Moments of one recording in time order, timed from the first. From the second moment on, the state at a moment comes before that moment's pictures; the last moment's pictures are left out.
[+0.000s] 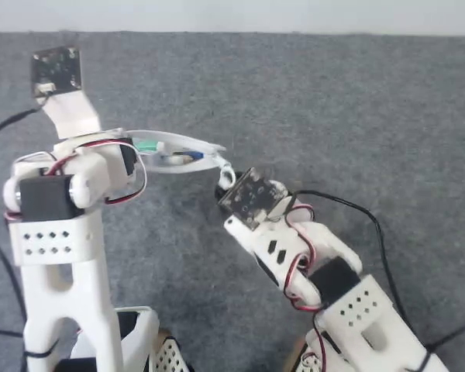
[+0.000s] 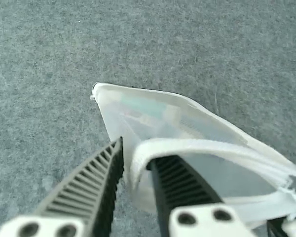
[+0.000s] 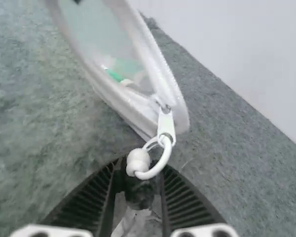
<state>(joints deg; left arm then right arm) -9.7 -34.7 13.2 86.0 13.1 -40.9 -62.2 61.5 34.9 18.5</state>
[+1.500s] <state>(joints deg) 17.0 -34.7 5.2 97.2 2.6 -53.1 -92.9 61.5 61.3 25.5</state>
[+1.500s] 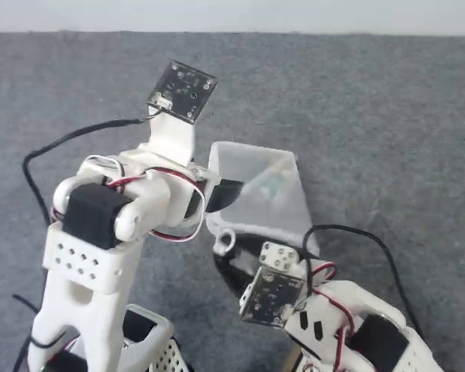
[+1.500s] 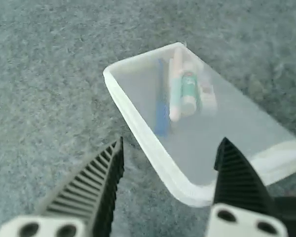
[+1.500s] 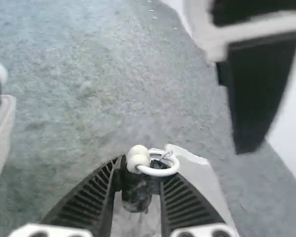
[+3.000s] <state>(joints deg) 33.1 -53.7 33.4 78.7 -11.0 -34.4 -103.5 52.4 67.2 25.5</state>
